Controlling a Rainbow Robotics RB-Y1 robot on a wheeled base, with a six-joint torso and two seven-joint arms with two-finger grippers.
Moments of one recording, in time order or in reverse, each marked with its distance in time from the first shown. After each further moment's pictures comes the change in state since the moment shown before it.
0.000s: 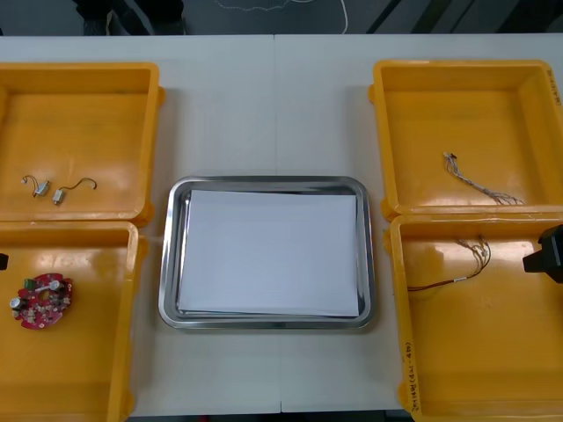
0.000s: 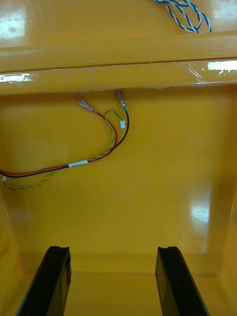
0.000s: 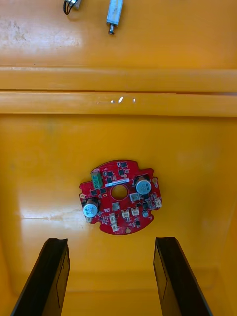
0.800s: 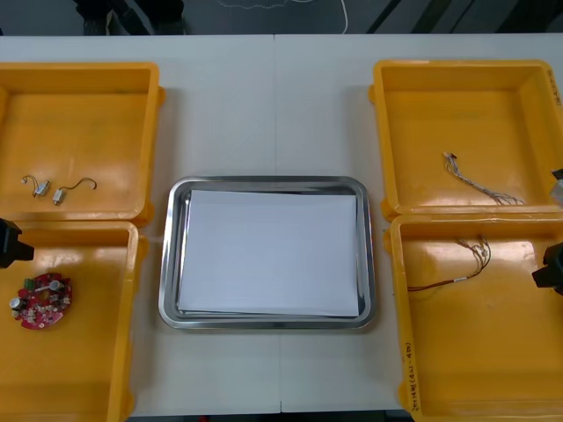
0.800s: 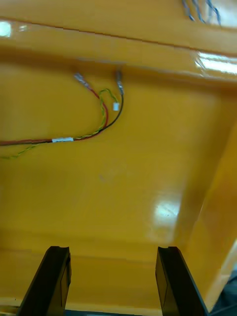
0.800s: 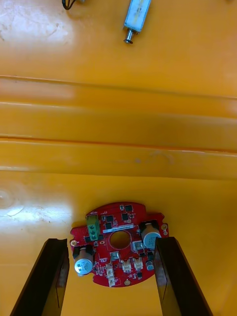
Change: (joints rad) right arm 0.031 -0.086 0.057 -0.059 0.008 0.000 0.191; left arm -0.091 0.024 -0.146 0.269 -0.016 -0.155 0.000
